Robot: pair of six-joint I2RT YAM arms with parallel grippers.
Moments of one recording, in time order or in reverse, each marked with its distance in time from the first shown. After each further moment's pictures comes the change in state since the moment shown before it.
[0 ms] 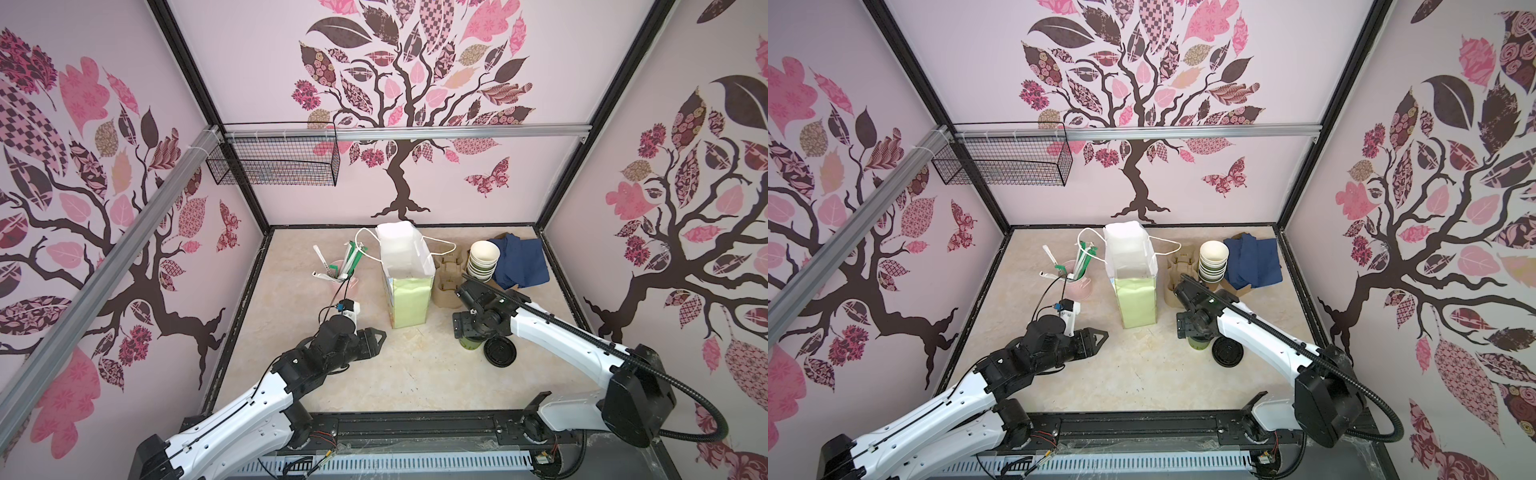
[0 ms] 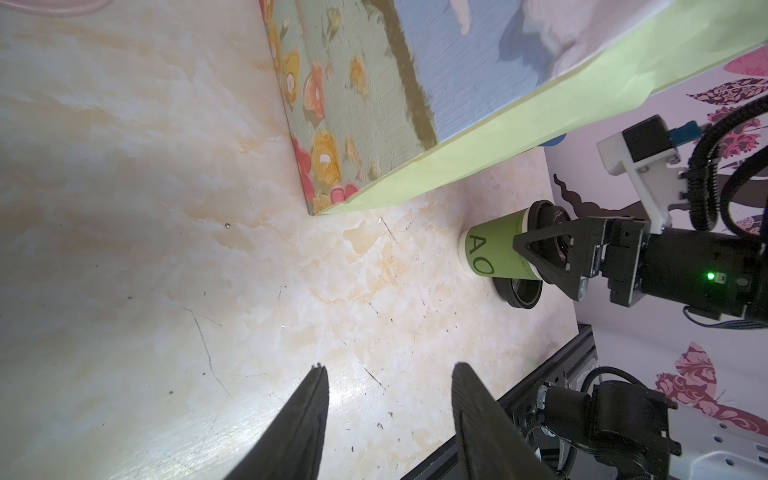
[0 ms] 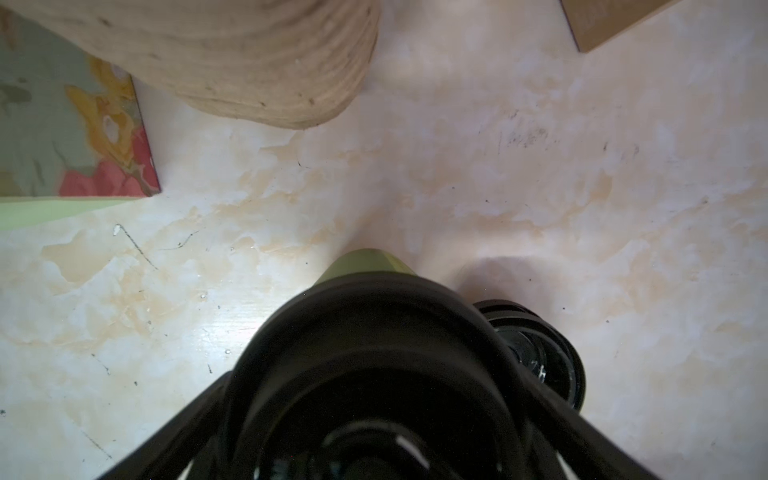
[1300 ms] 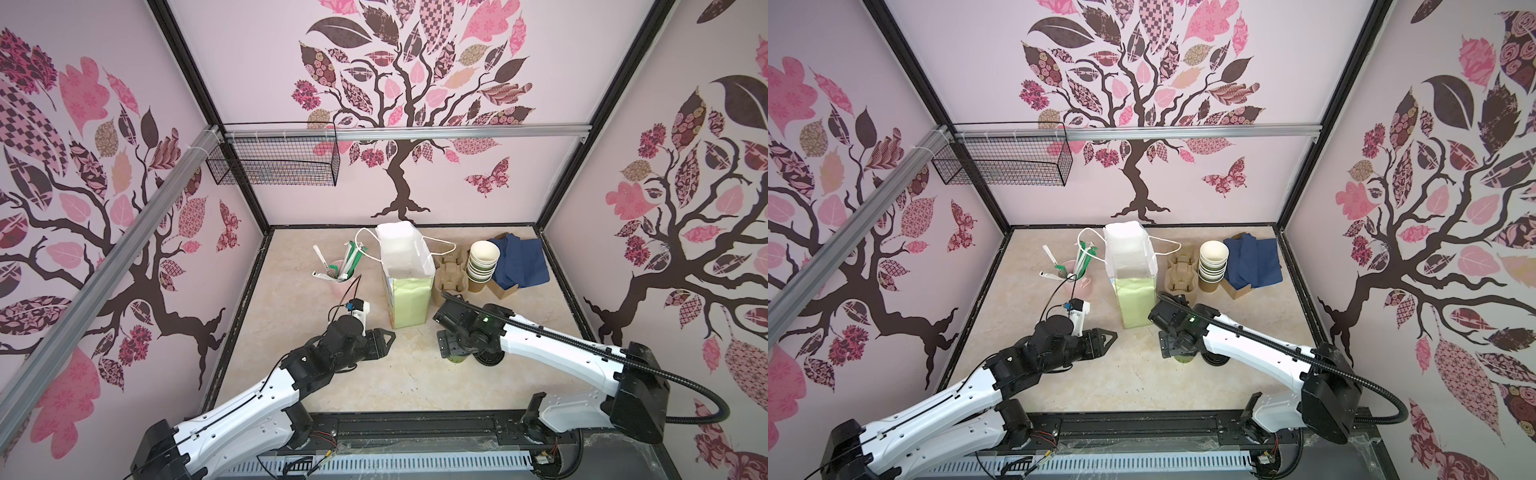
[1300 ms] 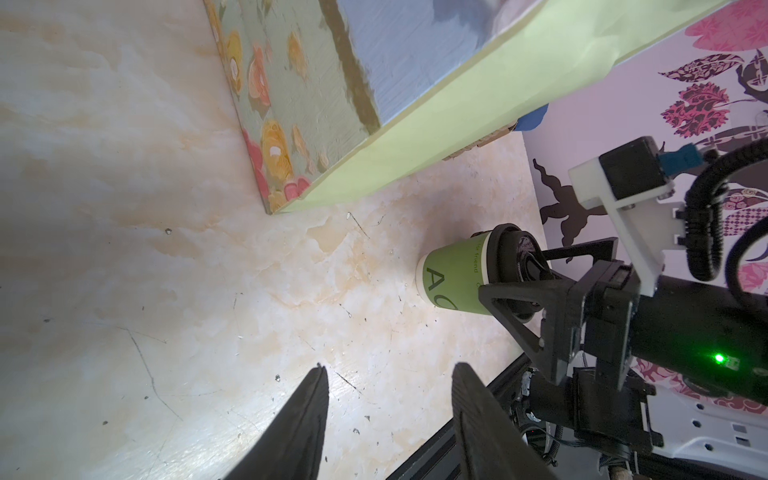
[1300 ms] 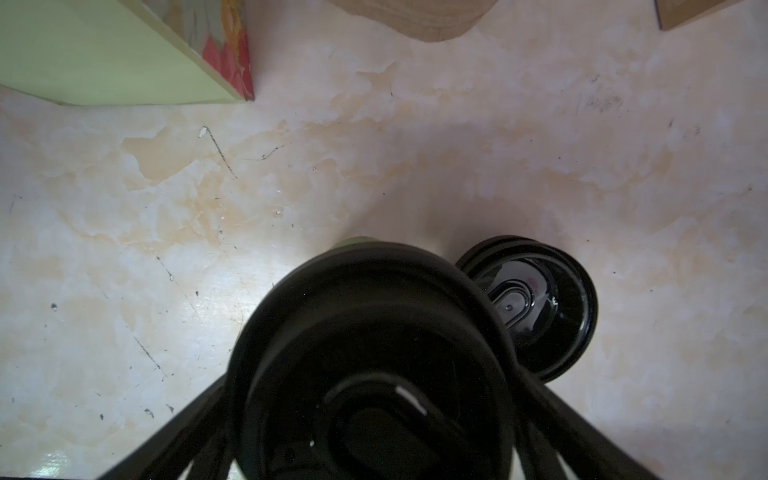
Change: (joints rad) left arm -0.062 0.065 0.004 0.090 0.006 -0.009; right arm 0.275 0.003 0.020 -0.076 0.059 0.158
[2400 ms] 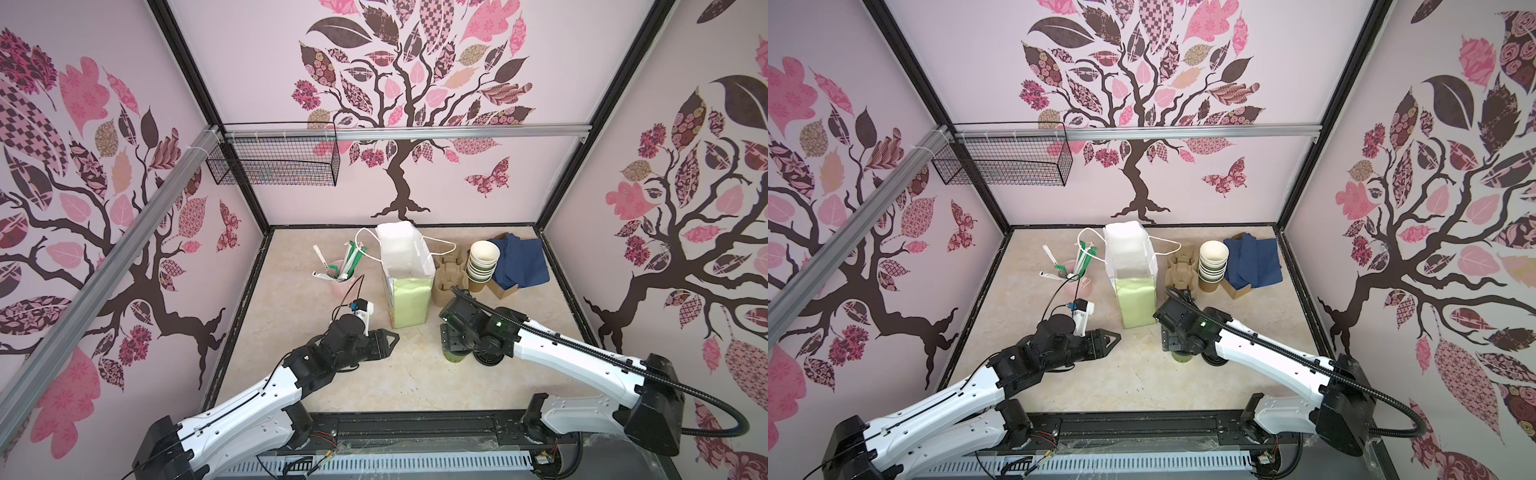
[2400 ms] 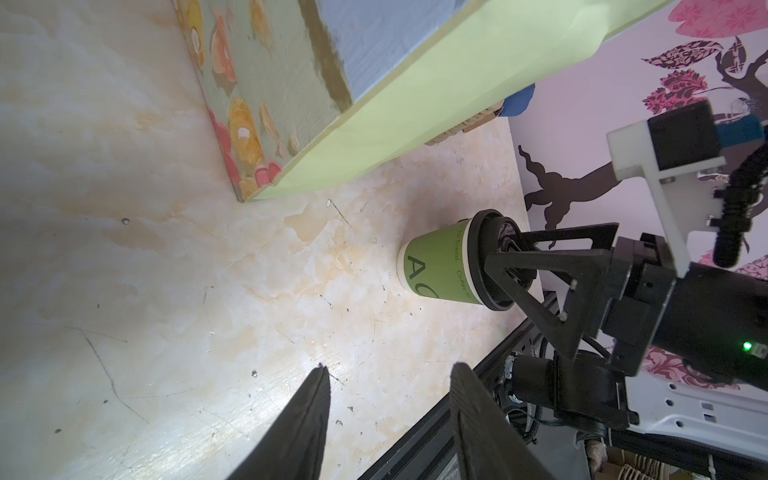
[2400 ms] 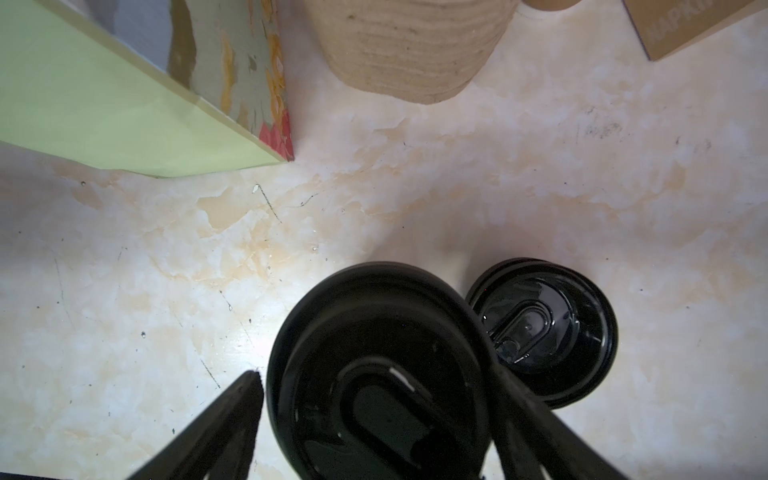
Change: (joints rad) left arm 0.000 0.024 0.000 0.037 0.067 -0.016; right arm 0.001 -0.094 -0.021 0.080 0.012 0.060
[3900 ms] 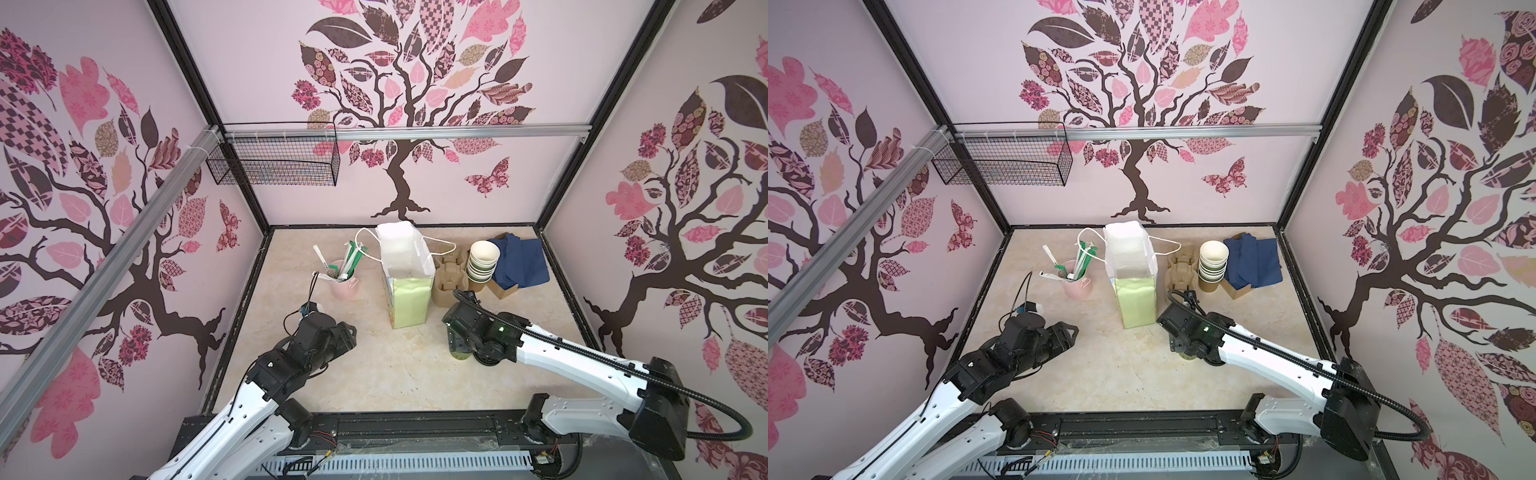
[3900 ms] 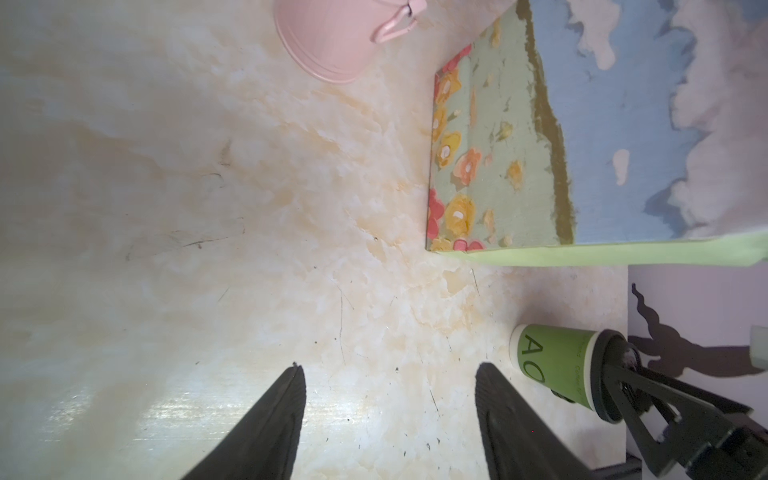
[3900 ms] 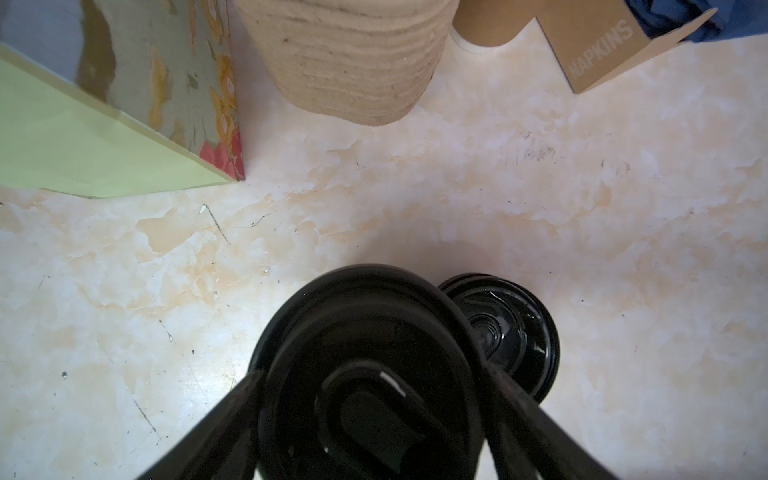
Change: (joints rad) left arm 0.216 -0.192 0.106 -0.495 -0.210 -0.079; right arm 0.000 -0.034 -0.067 0.013 0.116 -0.022
